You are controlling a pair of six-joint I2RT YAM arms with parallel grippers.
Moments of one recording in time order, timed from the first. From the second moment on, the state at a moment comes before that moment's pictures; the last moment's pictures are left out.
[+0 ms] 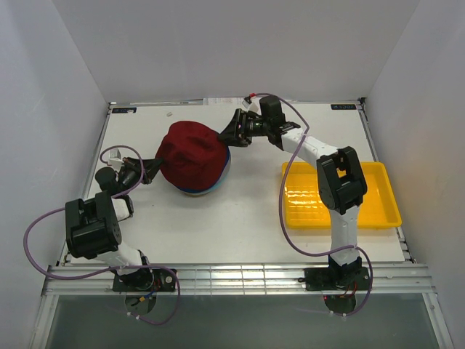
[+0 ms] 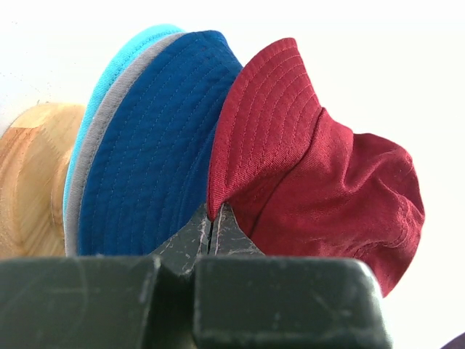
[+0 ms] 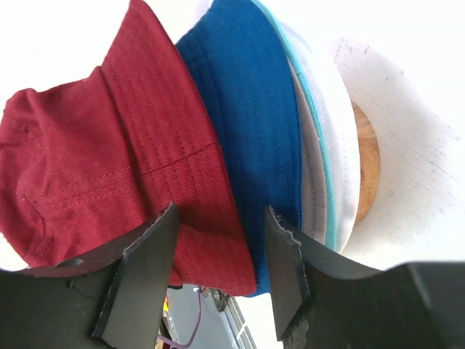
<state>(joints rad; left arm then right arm) 0.32 1.55 0.41 1.06 0.86 -1.44 0.49 2.07 1.61 0.01 -0.80 0.85</state>
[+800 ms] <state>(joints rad) 0.32 1.51 0.46 0.88 0.85 -1.35 0.49 2.05 1.55 0.13 -0.84 0.95</state>
